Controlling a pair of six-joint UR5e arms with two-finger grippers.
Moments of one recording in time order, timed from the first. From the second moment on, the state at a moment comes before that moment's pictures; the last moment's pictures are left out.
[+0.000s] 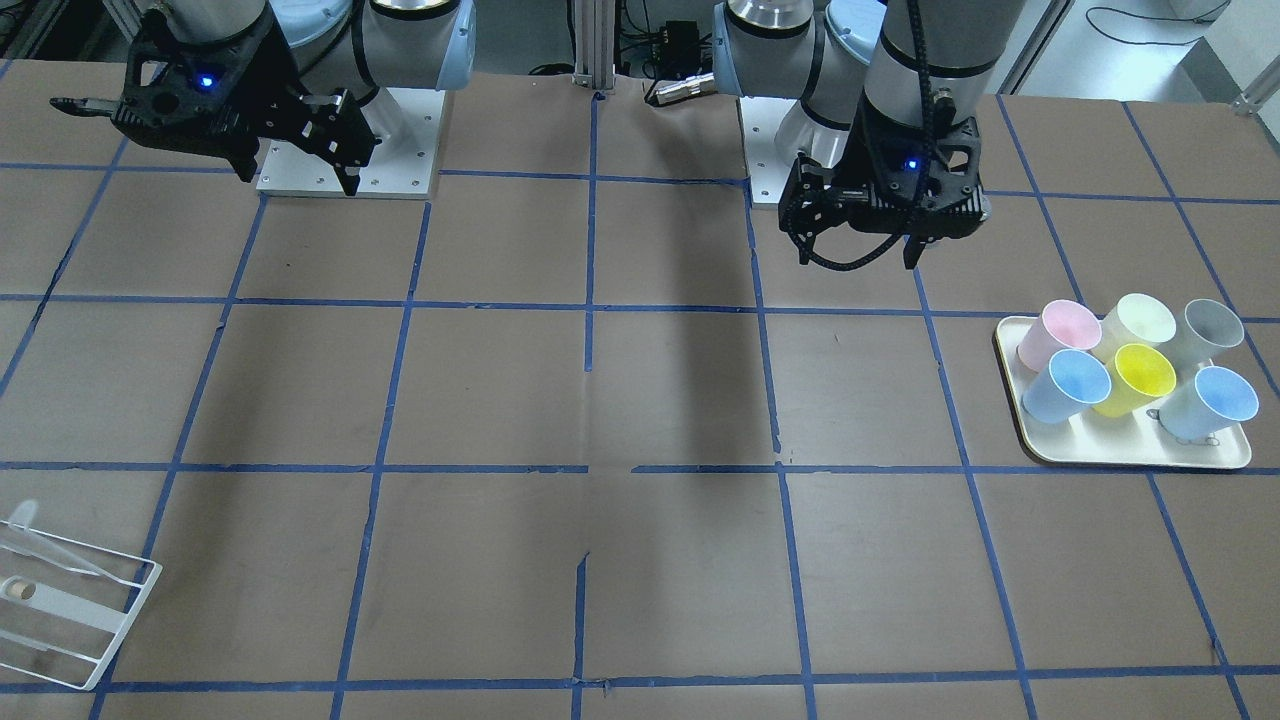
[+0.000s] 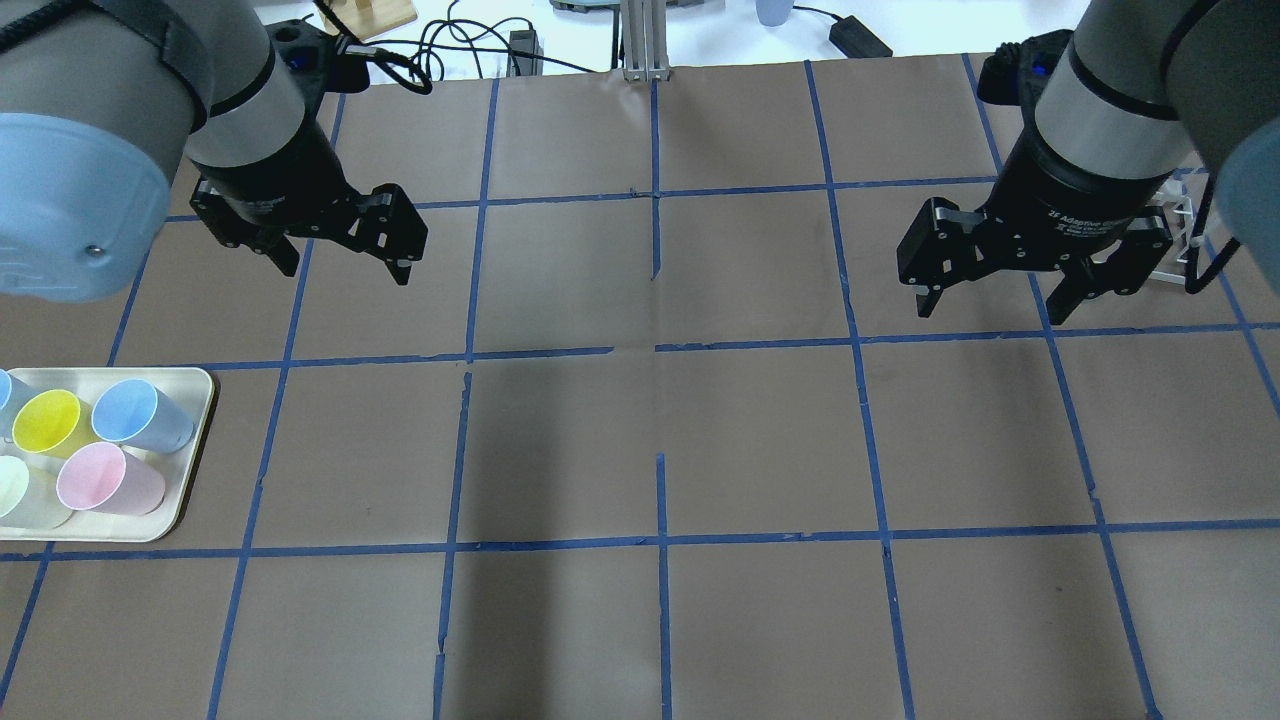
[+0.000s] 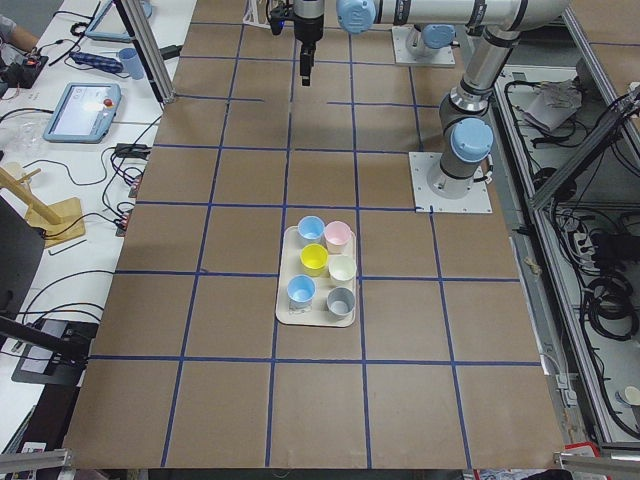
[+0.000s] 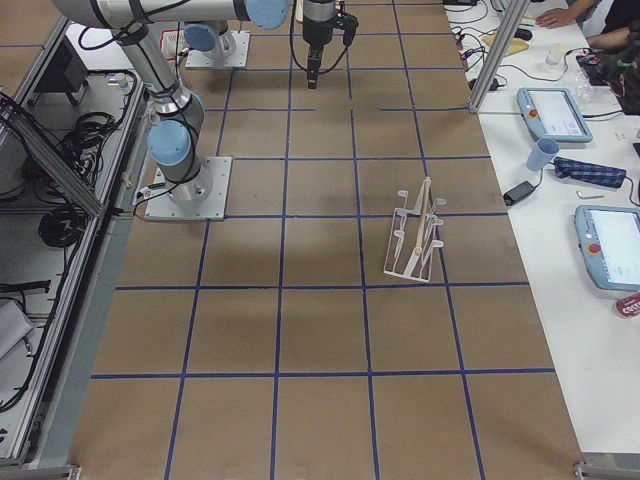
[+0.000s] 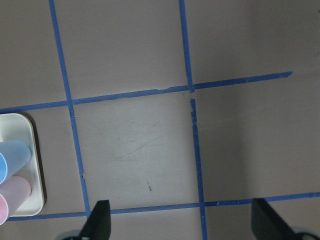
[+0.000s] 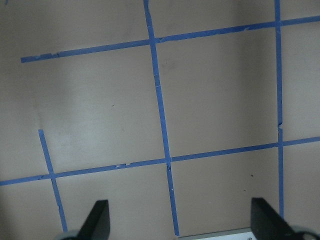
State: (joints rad) left arm -1.63 -1.54 -1.62 -1.52 1.65 0.03; right arm 1.55 -1.72 1.68 -1.47 -1.58 0.11
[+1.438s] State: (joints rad) left arm -1.64 -1.54 -1.60 -1.52 1.58 -0.09; right arm 1.55 -1.72 1.68 -1.47 -1.58 0.11
